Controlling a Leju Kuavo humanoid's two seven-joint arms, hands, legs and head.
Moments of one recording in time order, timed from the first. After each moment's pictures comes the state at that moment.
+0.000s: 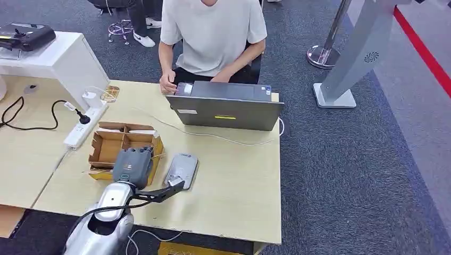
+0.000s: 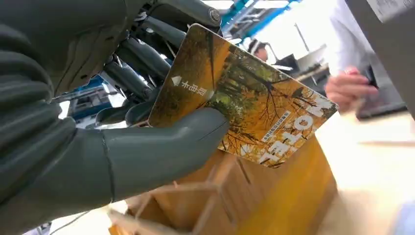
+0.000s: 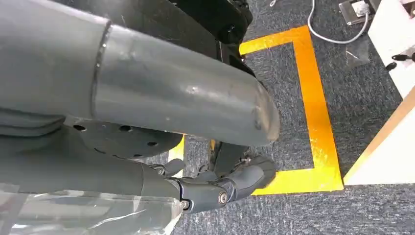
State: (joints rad) left arm -0.16 0.07 -0.30 -1.40 -1.57 0.16 0.23; right arm -0.11 0.05 1.20 -0.14 -1.46 -0.01 -0.36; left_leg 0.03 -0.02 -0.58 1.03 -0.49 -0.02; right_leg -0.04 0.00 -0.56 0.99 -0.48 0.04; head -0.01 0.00
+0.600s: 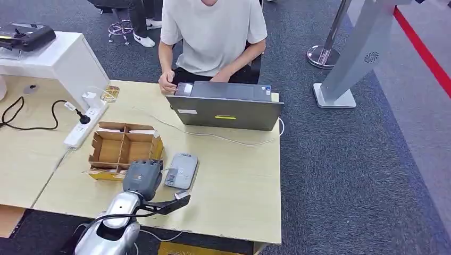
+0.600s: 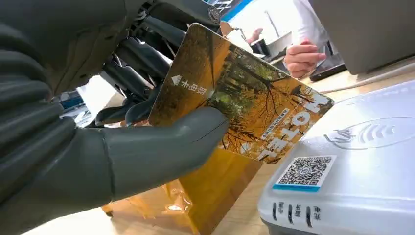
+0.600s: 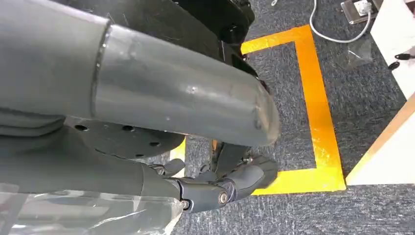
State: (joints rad) left arm -0.14 0.03 -0.29 -1.28 -1.57 0.23 0.14; right arm -0.11 0.05 1.22 -0.14 -1.46 -0.02 -0.36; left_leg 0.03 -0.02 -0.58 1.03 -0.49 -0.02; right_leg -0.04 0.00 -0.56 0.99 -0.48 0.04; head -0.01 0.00
